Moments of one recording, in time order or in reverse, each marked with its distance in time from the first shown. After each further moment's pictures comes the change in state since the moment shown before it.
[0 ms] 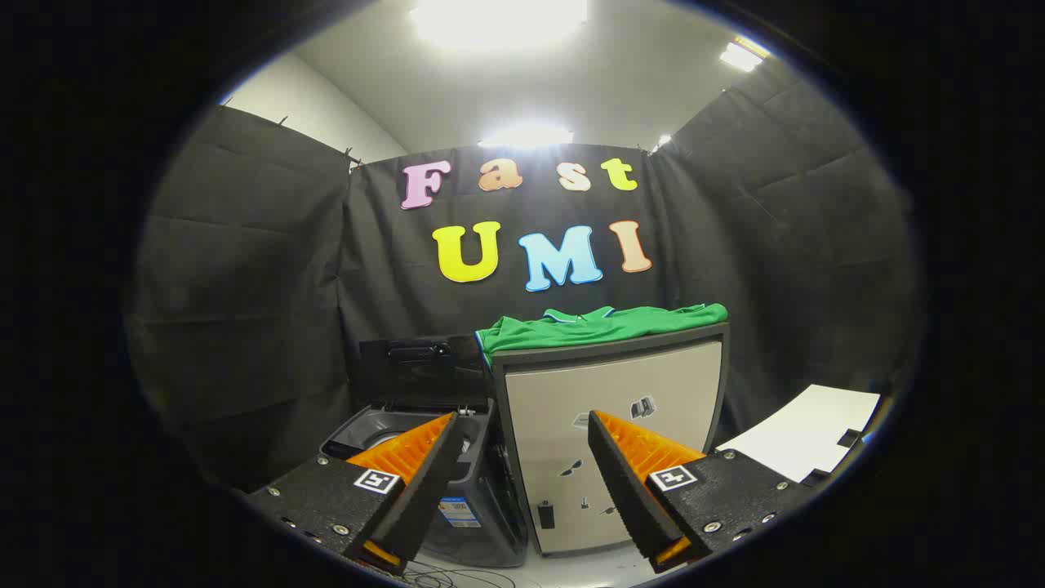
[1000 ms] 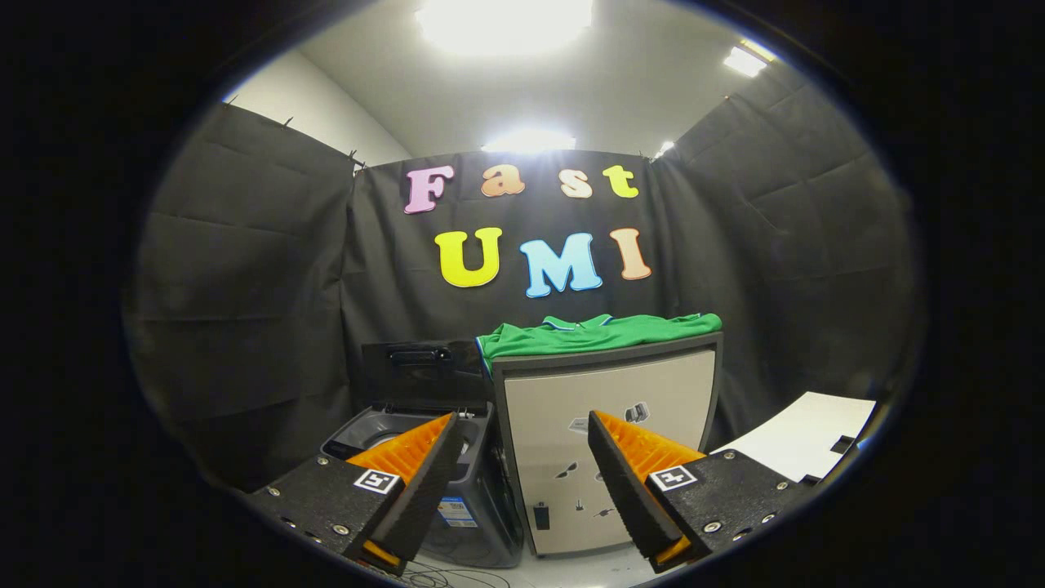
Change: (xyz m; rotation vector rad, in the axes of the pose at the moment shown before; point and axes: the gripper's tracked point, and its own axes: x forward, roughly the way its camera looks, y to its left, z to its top) arm -0.013 -0.004 0.010 -0.009 -0.016 0.000
